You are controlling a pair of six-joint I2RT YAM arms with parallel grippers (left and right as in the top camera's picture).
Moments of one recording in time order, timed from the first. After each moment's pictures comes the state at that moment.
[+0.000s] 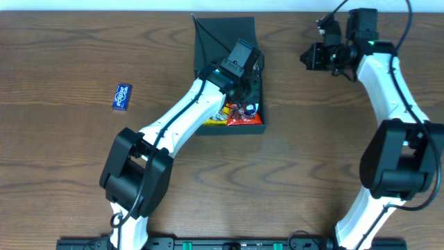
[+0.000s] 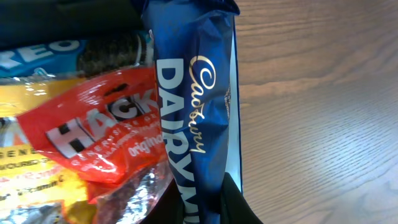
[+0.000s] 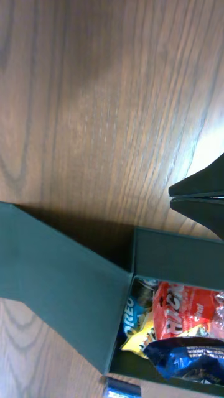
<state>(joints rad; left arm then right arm) -0.61 2.01 1.63 -0.66 0.18 -0.52 -0.07 2.02 1.66 -0.67 -0.54 0.01</state>
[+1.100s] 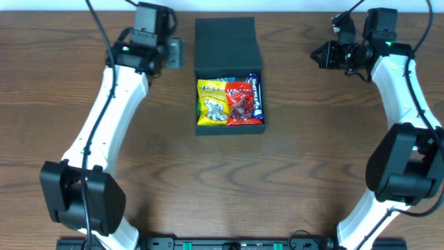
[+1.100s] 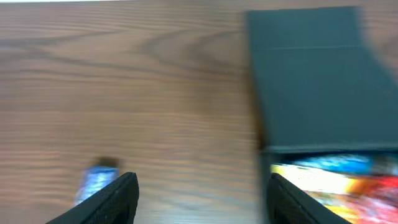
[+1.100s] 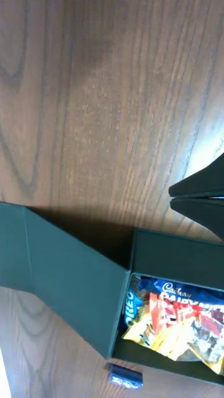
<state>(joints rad) -0.20 1.78 1.63 -0.75 -0.16 -0.12 -0.12 1.99 1.66 -0.68 -0.59 -0.01</state>
